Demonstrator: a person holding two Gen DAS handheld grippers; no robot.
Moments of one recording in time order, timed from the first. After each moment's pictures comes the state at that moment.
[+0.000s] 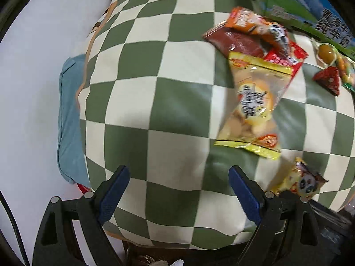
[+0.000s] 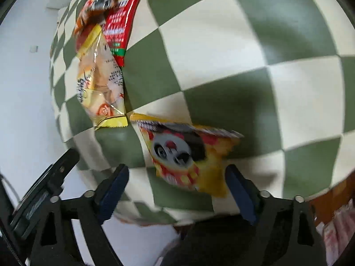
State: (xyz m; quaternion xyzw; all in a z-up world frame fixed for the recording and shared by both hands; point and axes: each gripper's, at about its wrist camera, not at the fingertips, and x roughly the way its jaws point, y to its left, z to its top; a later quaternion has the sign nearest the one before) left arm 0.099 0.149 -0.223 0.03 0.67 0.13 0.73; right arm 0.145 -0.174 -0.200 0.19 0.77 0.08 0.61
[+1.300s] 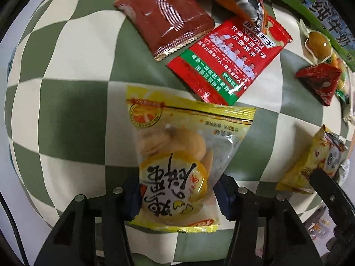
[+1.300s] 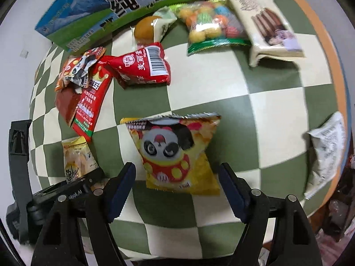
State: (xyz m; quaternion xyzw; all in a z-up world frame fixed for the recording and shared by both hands) left arm 0.151 0.104 -0.310 -0.07 0.72 0.02 0.69; right arm 0.202 -0.225 -0.161 0.08 0.69 0.02 0.71
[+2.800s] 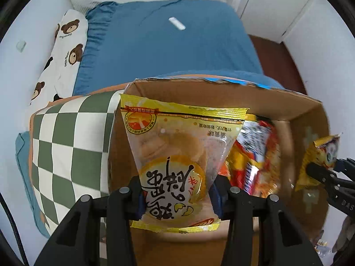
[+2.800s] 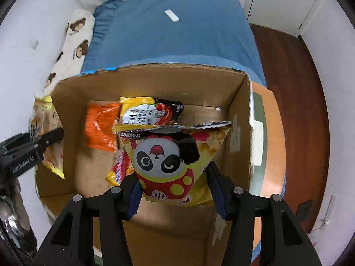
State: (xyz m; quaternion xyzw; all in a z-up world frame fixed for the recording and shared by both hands) left arm 0.490 0.026 -0.149 -0.03 0.65 0.01 0.76; right arm 0.596 -0.296 -0.068 -0.05 0.70 0.12 0.70
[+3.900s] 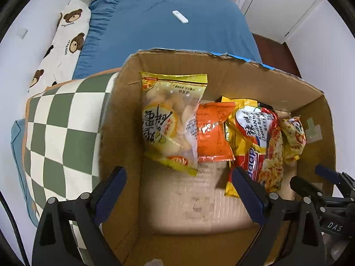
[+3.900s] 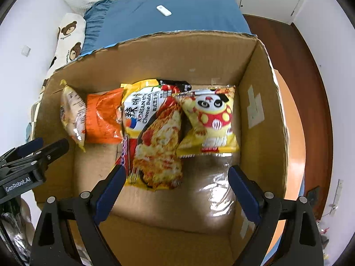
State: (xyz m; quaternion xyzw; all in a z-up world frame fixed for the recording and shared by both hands) left arm 0.457 0.025 -0.158 -0.06 0.65 0.01 0.76; right arm 0.557 -0.275 -0.092 -0.02 0.70 0.09 0.71
